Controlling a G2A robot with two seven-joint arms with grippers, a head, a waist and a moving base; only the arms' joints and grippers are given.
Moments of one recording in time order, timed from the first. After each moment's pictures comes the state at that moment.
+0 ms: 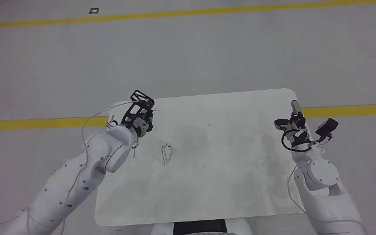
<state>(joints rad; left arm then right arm) 1.18 -0.77 -0.99 -2.00 1.06 0.13 -0.81 -1.73 -1.15 1.60 -1.80 0.42 0.00 0.00</state>
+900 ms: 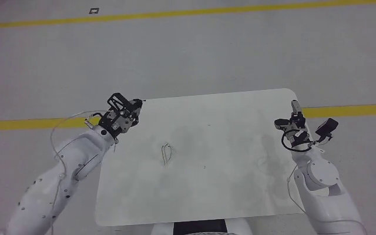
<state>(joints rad) 1.45 -0.72 -1.30 -1.96 1.23 -0.22 -0.21 -1.73 -1.15 1.60 -1.80 0.42 0.00 0.00</state>
